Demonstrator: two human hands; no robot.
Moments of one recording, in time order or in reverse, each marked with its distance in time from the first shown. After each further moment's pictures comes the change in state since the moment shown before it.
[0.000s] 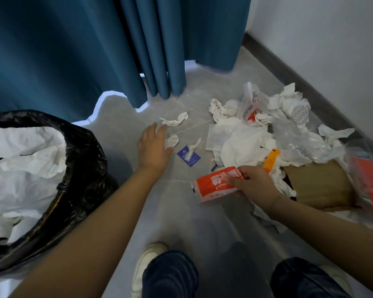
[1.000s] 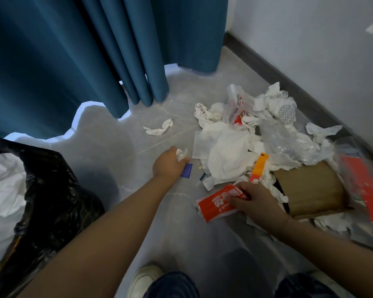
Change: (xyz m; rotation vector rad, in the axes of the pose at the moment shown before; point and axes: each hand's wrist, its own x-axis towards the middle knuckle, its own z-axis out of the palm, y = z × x) left_hand 0.021 0.047 0.066 -0.218 -0.249 -0.057; right_hand -0.007 0.031 -0.017 -0.042 -0.035 -0.037
